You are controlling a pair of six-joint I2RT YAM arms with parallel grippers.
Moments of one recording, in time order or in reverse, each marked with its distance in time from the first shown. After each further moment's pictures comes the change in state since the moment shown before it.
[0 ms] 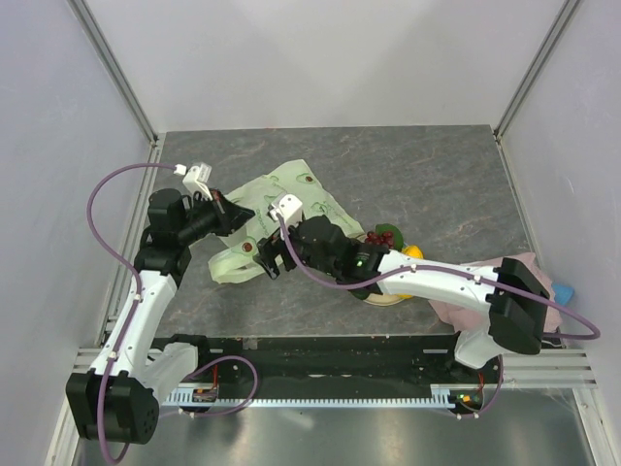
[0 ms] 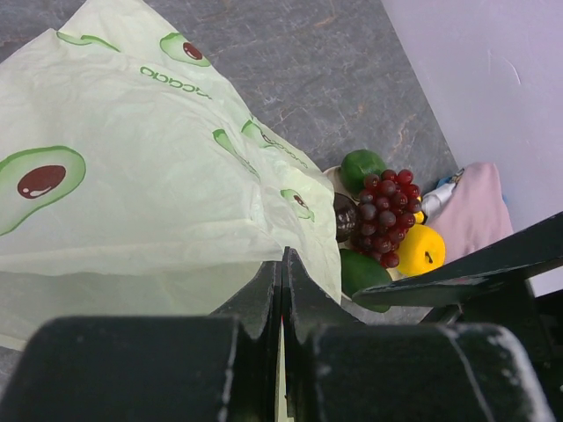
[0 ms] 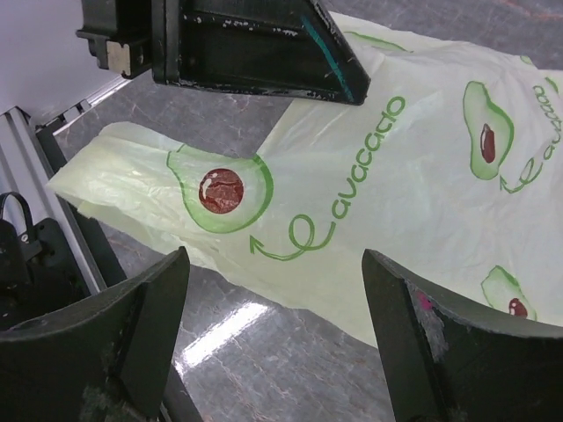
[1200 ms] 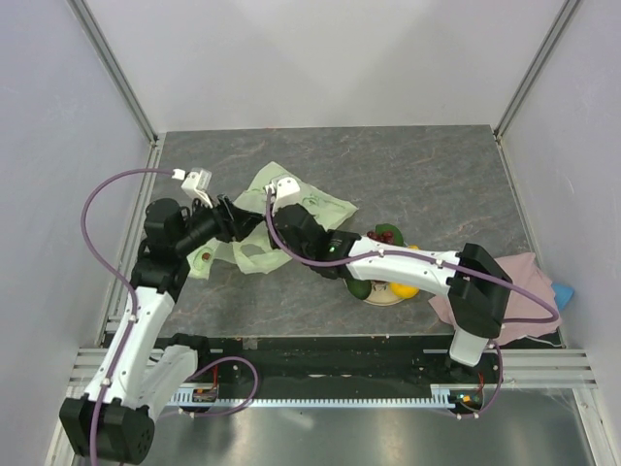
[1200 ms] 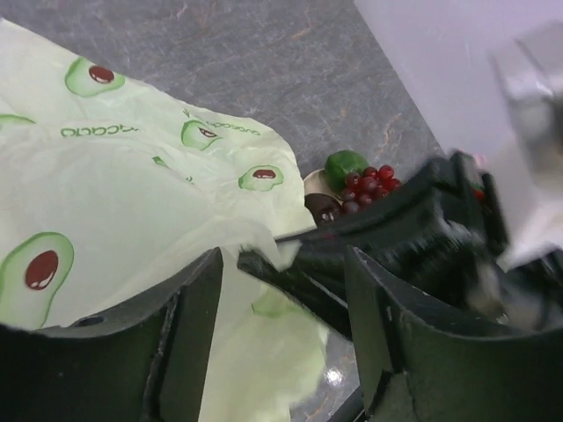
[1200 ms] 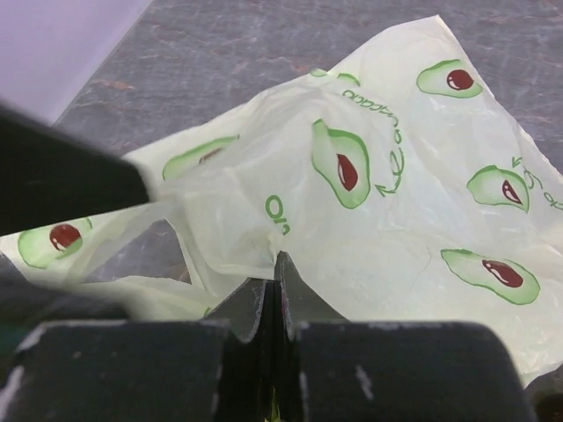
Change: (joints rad) left arm -0.055 -0.109 -0.022 0.006 -0.030 0.014; right arm -0.005 0.222 0.197 -0.059 0.337 0.187
